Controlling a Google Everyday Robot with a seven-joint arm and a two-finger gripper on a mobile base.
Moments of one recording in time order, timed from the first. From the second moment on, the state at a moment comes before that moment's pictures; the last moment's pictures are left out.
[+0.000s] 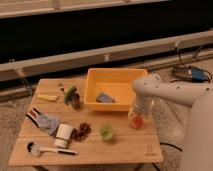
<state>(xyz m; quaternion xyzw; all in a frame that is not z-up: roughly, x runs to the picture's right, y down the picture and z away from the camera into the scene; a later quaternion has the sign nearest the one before) 0.183 0.166 0.806 -0.25 0.29 0.71 0.59</state>
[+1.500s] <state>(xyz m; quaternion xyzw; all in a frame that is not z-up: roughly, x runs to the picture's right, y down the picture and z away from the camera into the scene) 0.188 0.186 0.841 -0.27 0.29 0.70 0.59</state>
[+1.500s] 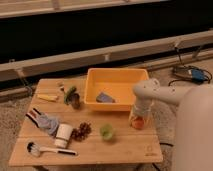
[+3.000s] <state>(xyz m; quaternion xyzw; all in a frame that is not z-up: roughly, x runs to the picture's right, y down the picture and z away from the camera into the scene) -0.002 0.067 0.758 -0.36 0.17 0.52 0.76</state>
